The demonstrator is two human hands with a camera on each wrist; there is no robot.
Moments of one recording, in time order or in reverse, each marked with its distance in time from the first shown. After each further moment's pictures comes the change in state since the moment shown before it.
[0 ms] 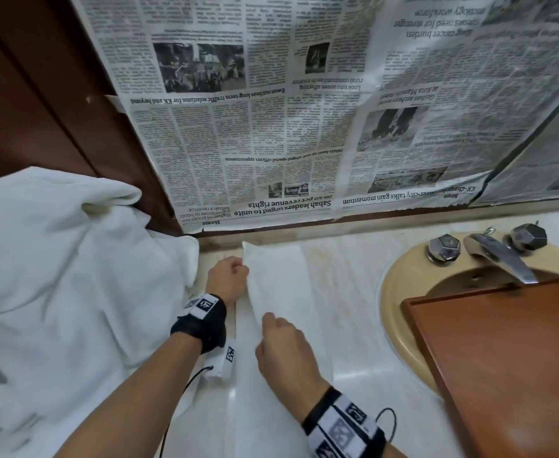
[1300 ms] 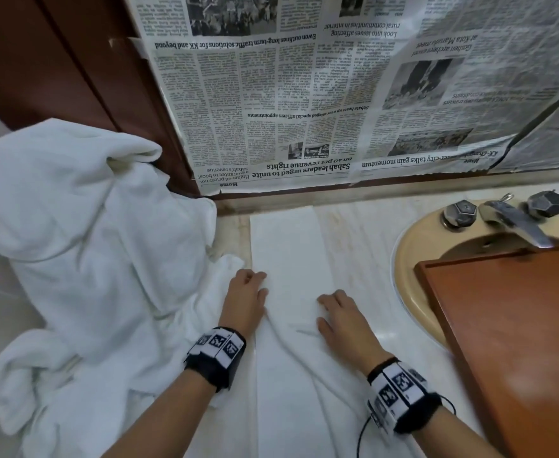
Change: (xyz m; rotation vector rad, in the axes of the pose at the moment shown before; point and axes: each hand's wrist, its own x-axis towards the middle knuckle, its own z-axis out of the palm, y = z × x) left_hand -0.089 -0.078 0.026 0.274 -0.060 0.287; right_hand -0.011 0.114 0.051 0.076 -0.022 -0.014
